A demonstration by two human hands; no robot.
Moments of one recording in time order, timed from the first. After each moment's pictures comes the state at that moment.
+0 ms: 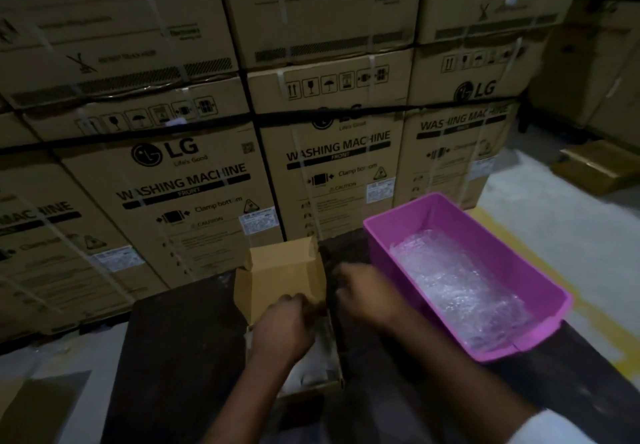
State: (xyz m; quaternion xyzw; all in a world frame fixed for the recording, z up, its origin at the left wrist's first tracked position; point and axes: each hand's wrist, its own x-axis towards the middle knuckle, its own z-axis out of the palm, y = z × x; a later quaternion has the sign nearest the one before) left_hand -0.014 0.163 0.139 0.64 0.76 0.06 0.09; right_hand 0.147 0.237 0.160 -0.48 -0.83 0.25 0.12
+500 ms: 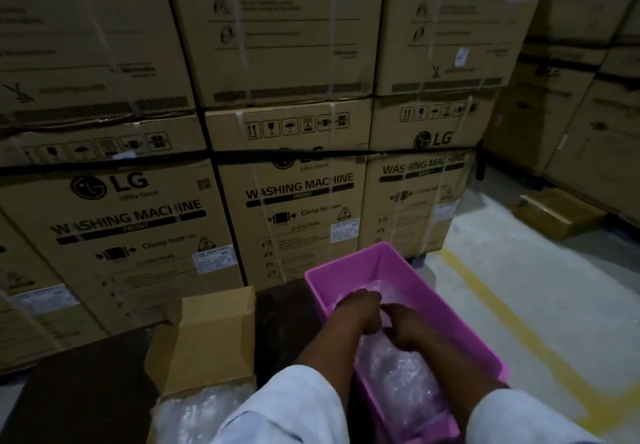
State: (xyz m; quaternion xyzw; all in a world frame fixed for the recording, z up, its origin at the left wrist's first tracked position) left_hand 0.193 0.358 0.142 0.75 0.62 -0.04 0.24; right_hand 0.328 0.373 0.081 -0.58 -0.79 0.21 -0.06
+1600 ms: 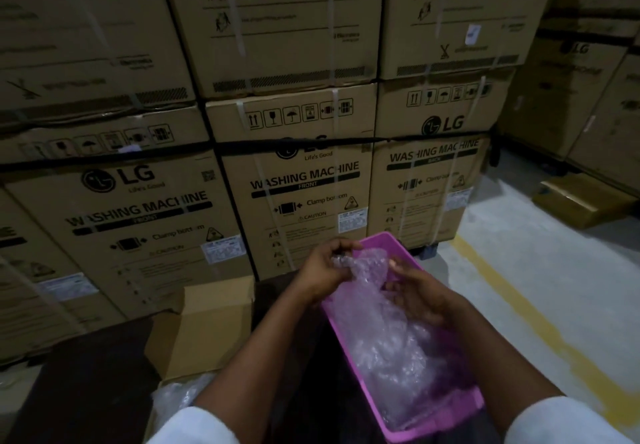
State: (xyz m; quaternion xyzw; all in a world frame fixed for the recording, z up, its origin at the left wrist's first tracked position) left_hand 0.143 0.335 0.192 0.56 0.53 0.44 0.46; right_hand 0.350 0.377 0.138 -0.42 -0.39 0.76 0.30
